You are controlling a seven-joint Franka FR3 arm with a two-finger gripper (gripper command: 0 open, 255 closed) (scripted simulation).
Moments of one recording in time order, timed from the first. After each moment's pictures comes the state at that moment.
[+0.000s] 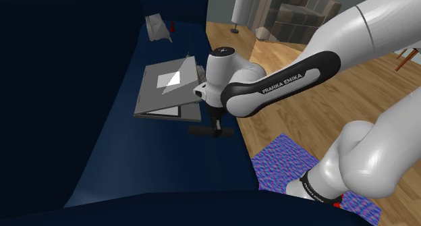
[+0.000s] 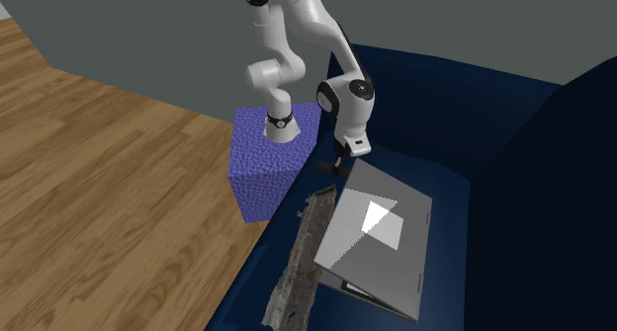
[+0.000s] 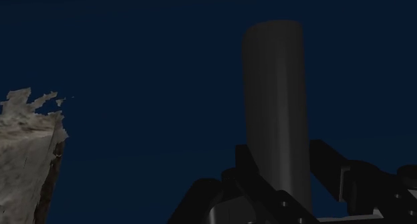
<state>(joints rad) 0.30 -0.09 0.17 -2.47 -0.04 2.29 -0.52</state>
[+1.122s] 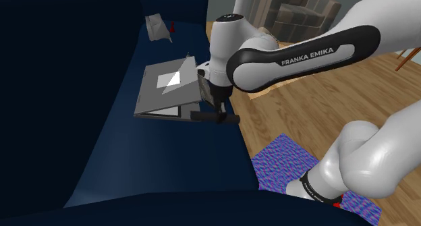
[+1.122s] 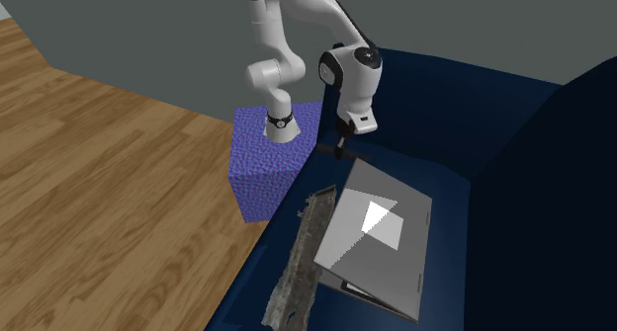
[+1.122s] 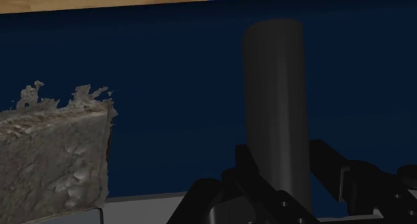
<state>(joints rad) 0.31 -0.22 0.16 -2.37 -0.01 2.05 -0.55</state>
